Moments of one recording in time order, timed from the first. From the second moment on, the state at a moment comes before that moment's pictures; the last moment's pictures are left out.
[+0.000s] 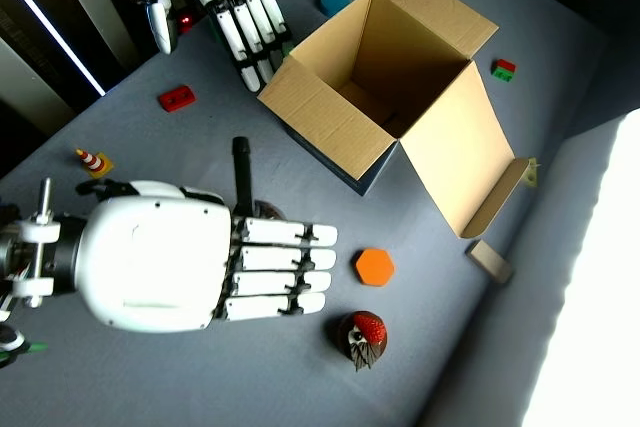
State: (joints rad) left arm 0.84 -0.94 0.29 -1.42 -1.11 1.96; right arm -0.35 -1.04 1.09 0.21 0.14 -0.81
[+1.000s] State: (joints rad) left arm 0.79 -0.81 0.34 -1.43 -0.96 1.94; right arm -0.33 -1.02 1.07 0.21 0.10 -0.78
